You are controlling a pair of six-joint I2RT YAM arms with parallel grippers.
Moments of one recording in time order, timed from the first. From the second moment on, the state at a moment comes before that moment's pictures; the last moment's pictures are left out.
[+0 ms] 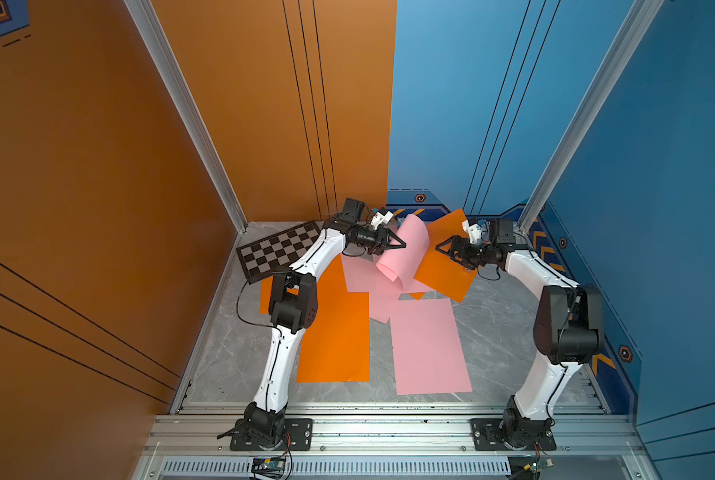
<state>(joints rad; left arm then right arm) -0.36 2.37 2.17 -0.61 1.16 -0.50 0.00 1.84 1.40 -0.35 -0.73 0.34</state>
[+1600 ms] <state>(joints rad) -0.40 2.12 1.85 -0.61 1.19 -0.44 0.03 1.75 1.32 -0.11 -1.11 0.42</state>
